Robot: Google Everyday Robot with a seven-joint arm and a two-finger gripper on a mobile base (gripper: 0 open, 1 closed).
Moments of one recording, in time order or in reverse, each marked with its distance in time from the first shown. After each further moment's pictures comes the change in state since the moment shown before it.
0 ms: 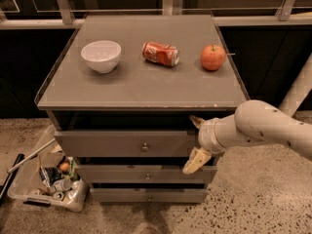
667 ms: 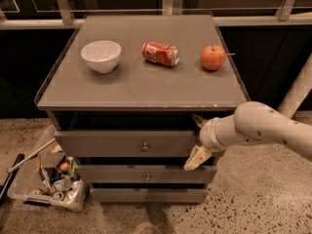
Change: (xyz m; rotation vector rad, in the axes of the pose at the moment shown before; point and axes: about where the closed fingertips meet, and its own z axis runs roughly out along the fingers) arm 0.017 -0.016 0.014 0.028 0.009 0.019
